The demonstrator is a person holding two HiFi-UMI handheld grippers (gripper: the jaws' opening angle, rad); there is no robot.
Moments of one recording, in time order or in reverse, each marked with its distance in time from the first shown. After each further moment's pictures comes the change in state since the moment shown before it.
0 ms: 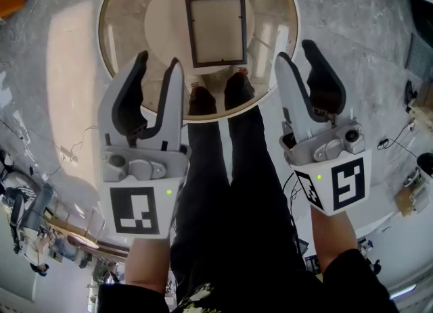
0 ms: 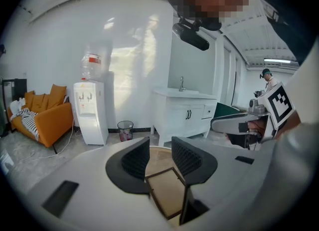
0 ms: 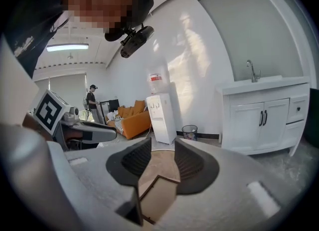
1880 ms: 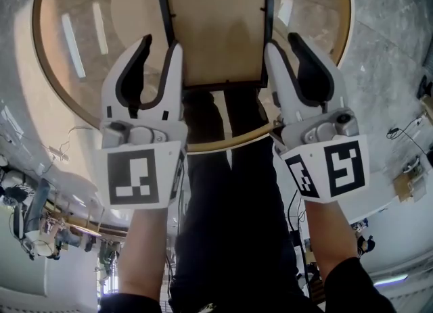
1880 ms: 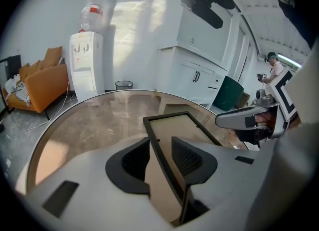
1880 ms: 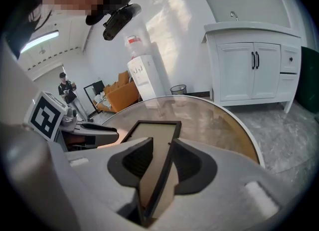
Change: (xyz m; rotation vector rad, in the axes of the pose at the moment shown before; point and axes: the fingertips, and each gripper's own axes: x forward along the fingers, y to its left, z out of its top) left arm 0.162 0.043 -0.265 -0.079 0.304 -0.019; right arm 0.115 -0.049 -0.279 0.189 0.323 -0.071
